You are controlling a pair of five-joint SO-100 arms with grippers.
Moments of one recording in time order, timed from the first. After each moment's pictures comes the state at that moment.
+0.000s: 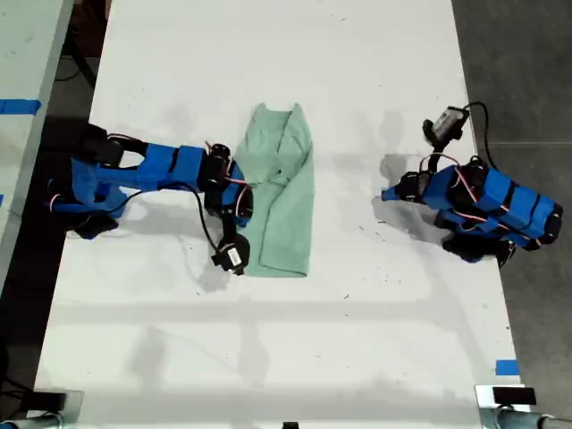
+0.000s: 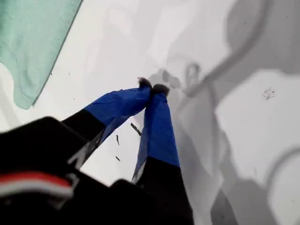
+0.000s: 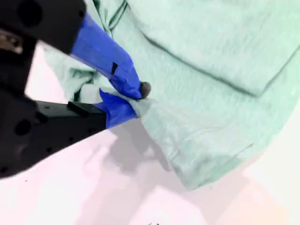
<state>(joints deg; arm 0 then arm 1) -2.1 74.8 63.5 90.8 -10.4 28.6 200.2 174.5 77.3 -25.0</state>
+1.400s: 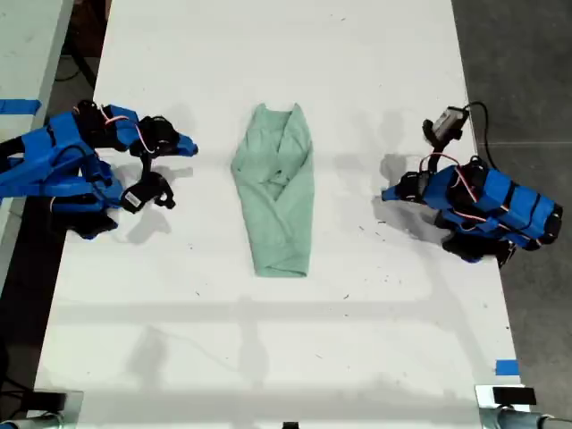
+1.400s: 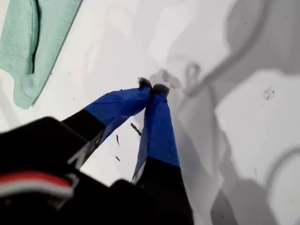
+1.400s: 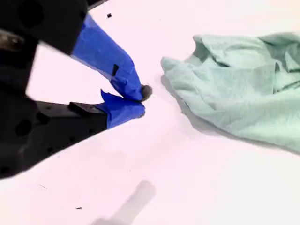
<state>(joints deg) -34.9 167.6 156.4 54.8 16.1 28.6 200.3 174.5 77.3 -25.0</state>
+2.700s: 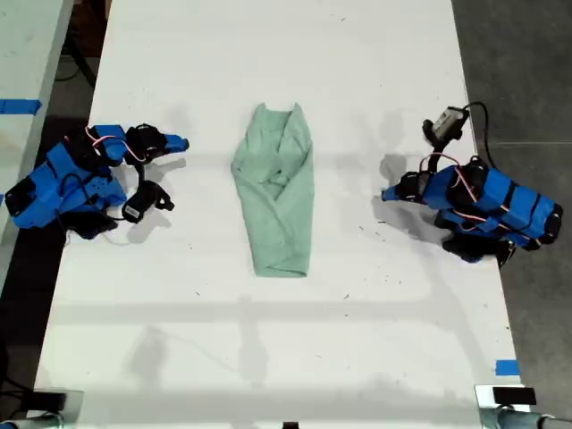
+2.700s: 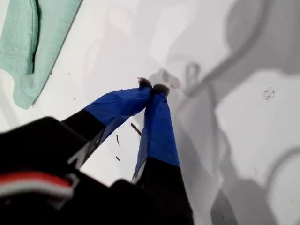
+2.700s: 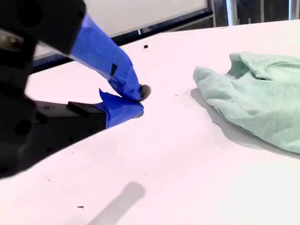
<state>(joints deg) -43.7 205.7 185.4 57.0 19.0 28.6 200.3 174.5 77.4 -25.0</state>
